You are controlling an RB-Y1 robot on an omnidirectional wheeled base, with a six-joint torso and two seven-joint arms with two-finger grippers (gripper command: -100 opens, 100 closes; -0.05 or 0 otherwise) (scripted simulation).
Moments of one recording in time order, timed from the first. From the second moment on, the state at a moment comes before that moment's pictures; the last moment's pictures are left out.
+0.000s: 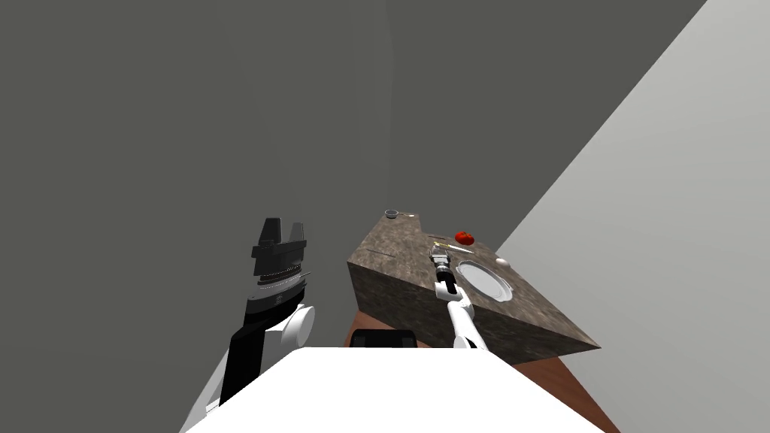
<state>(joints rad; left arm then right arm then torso) 0.50 -0.04 0.06 -2.40 -0.02 -0.60 -0.16 -0.27 -0.02 -0.58 -0.94 0.38 -0.44 1.68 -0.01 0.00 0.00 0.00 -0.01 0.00</state>
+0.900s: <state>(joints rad) 0.50 -0.04 0.06 -2.40 -0.02 -0.60 -0.16 -0.29 -0.06 -0.61 -0.94 0.38 -0.41 1.68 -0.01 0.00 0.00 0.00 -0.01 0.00</state>
